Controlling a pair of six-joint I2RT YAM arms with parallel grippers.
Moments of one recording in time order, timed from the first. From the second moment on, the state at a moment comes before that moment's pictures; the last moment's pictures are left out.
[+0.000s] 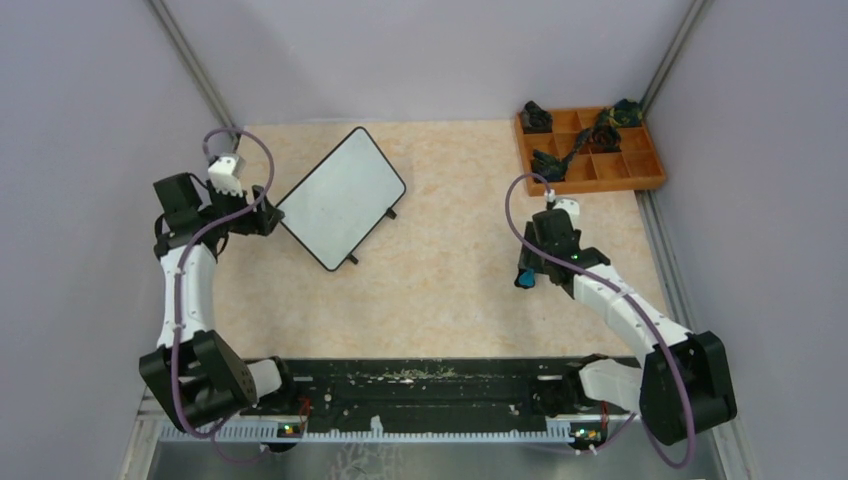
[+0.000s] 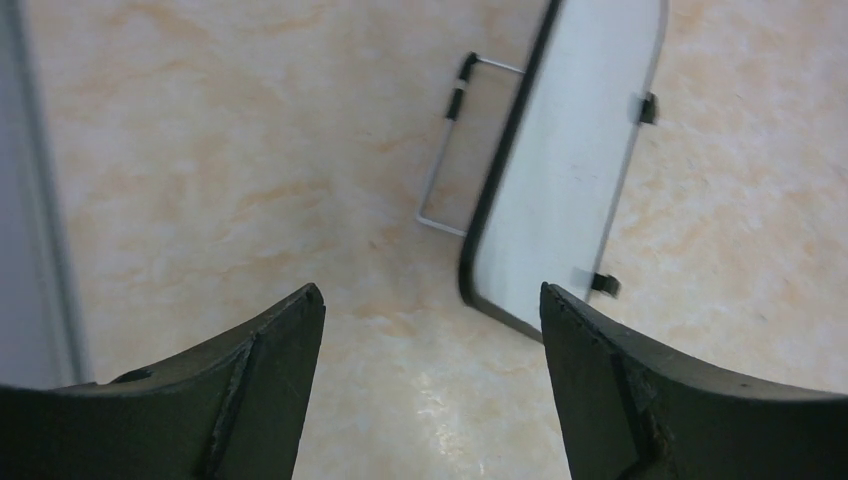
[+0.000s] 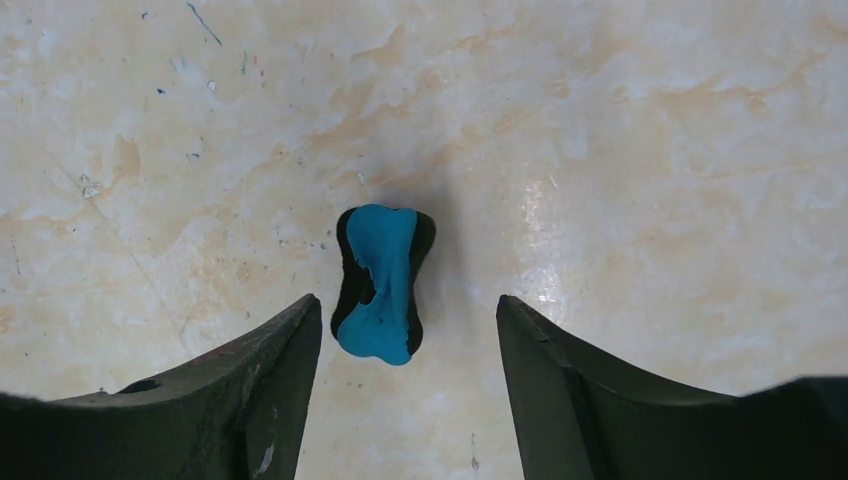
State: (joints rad) left arm 0.38 1.24 1.03 -0.45 0.71 0.32; right arm 0.33 1.16 0.69 -0.41 0.30 0.40
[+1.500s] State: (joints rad) left arm 0.26 1.27 0.43 0.57 0.04 -0.06; right arm 0.33 1.16 0.67 -0.34 0.29 0.41
